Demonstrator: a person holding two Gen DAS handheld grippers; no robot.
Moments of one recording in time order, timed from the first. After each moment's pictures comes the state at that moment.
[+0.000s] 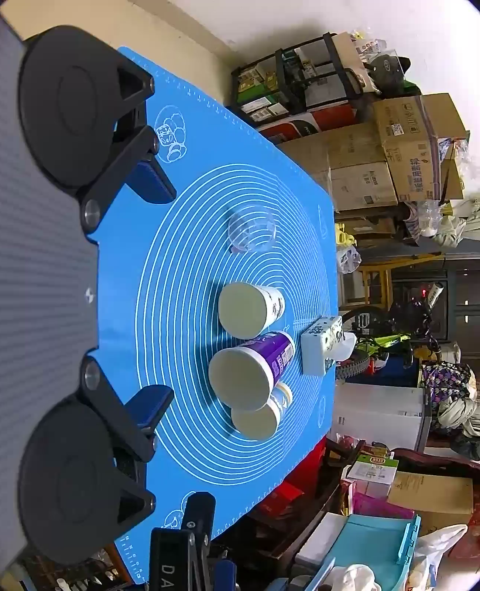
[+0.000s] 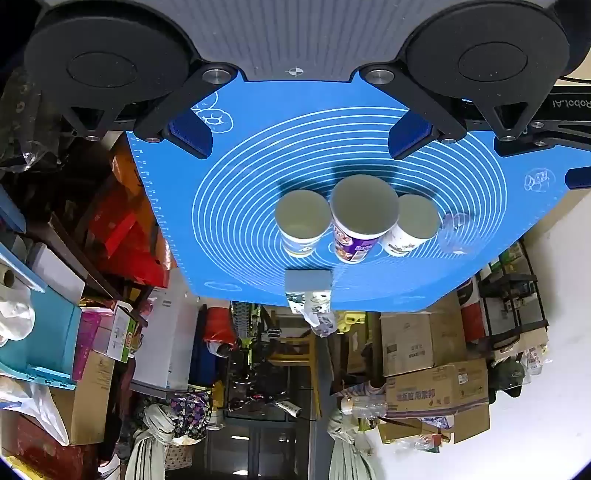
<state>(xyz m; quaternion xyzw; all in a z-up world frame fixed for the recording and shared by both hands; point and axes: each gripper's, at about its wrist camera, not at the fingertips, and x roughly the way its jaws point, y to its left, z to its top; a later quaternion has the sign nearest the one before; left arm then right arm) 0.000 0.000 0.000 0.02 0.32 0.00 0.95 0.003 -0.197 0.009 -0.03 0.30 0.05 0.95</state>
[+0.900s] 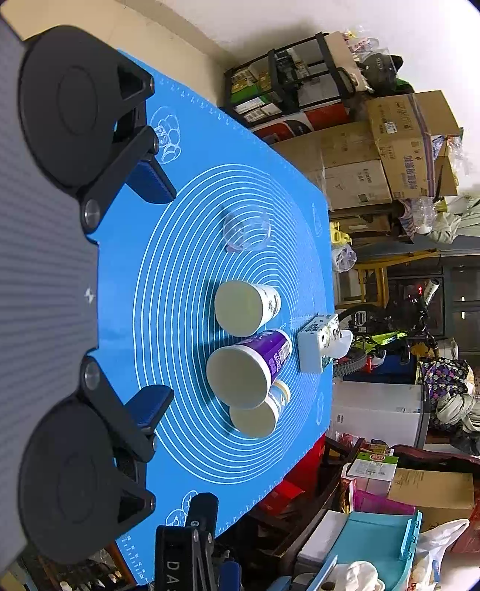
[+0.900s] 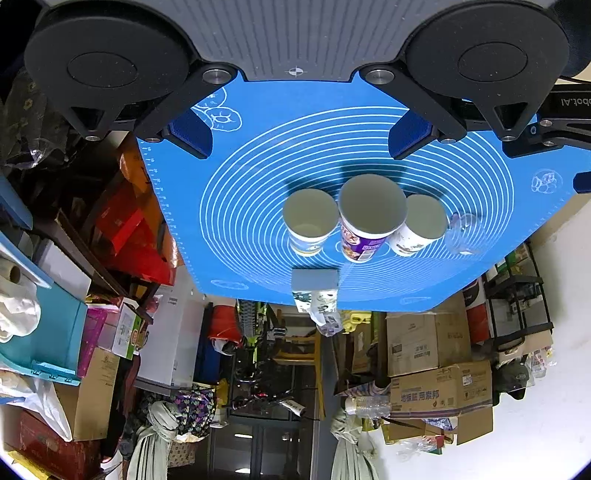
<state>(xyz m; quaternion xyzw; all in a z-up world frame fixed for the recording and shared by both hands) -0.002 -0.004 0.002 0.03 0.31 0.00 0.95 0.001 -0.200 0.012 -0.04 0.30 0.04 0.95</state>
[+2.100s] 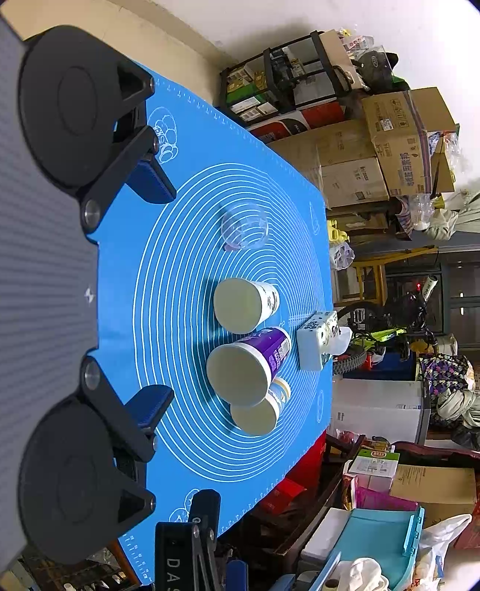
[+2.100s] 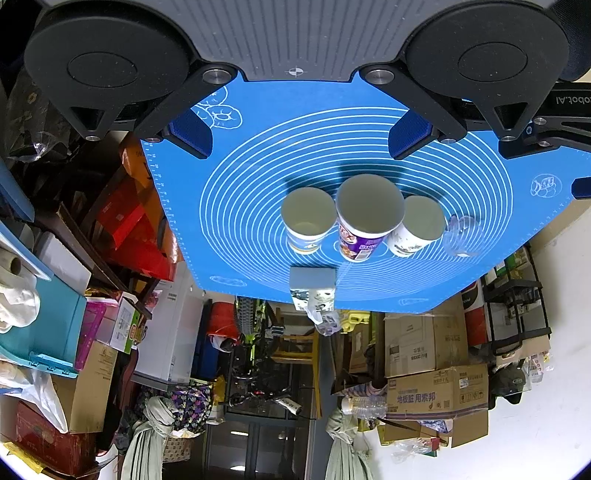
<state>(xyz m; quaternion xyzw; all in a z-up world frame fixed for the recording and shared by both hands) -0.003 -0.008 0.001 0.04 0.31 -0.01 0.95 -0.001 -0.192 0.014 -0.05 0.30 0.04 0.95</state>
